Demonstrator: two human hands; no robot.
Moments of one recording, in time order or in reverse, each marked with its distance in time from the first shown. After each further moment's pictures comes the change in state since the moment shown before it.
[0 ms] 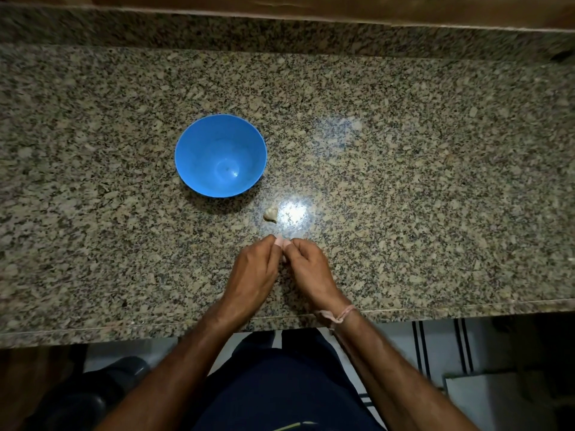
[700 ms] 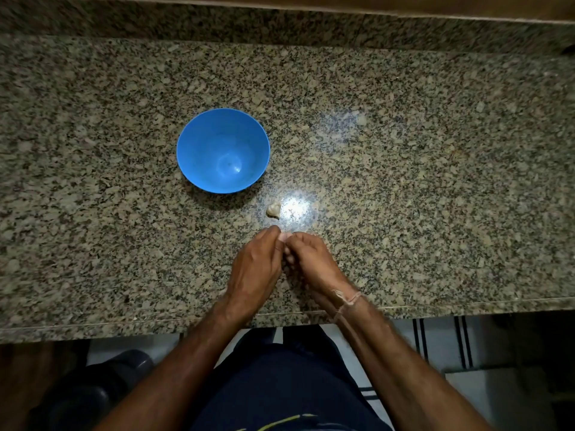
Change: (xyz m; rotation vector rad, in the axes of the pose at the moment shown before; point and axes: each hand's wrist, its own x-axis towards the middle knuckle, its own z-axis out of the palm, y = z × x) left_hand -0.001 -0.002 0.003 0.130 0.079 0.081; right_hand 0.013 0.000 -0.002 0.261 -0.094 0.169
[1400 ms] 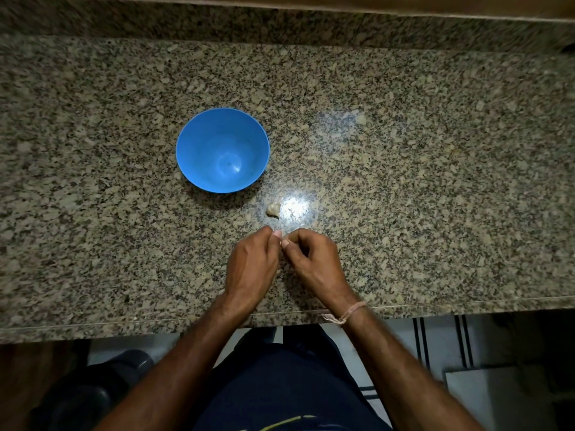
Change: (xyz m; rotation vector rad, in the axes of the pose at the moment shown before) left_hand 0.007 0.001 -0.005 0.008 -0.004 -0.140; right_hand -0.003 0.006 -0.007 -0.405 0.135 -0.350
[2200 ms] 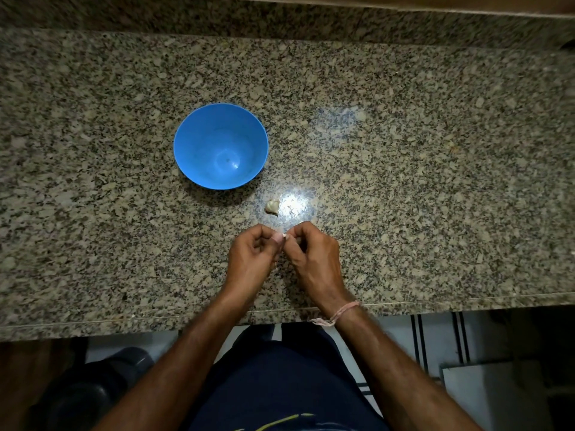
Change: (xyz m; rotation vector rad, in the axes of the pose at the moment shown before) left_hand -0.006 0.001 -0.001 -0.624 -0.086 -0.274; right_hand -0.008 -0.008 0.003 -0.018 0.096 -0.029
